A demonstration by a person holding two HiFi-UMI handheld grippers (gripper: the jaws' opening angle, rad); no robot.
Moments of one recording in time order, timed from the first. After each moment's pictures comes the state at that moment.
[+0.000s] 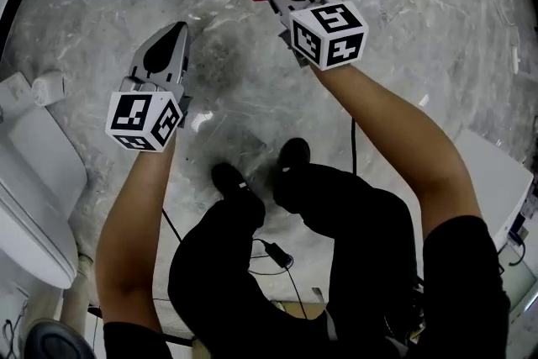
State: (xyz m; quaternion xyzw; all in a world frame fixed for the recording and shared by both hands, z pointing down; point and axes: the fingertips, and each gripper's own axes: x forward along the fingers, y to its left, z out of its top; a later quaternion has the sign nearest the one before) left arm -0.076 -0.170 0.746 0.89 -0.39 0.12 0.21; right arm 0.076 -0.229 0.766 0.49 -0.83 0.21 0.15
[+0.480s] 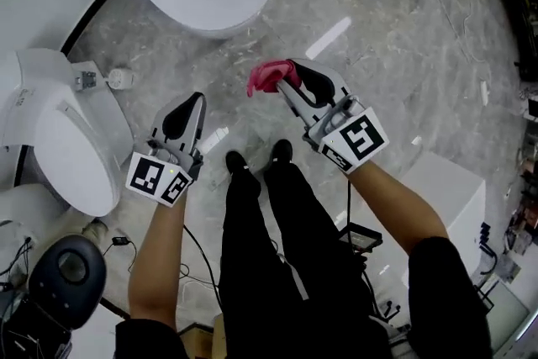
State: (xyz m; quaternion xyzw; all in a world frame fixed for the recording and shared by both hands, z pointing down) left arm -0.126 -0.083 0.353 0.90 -0.38 0.03 0.22; right arm 0.015 -0.103 0.325 0.36 -0.92 0.15 0.08
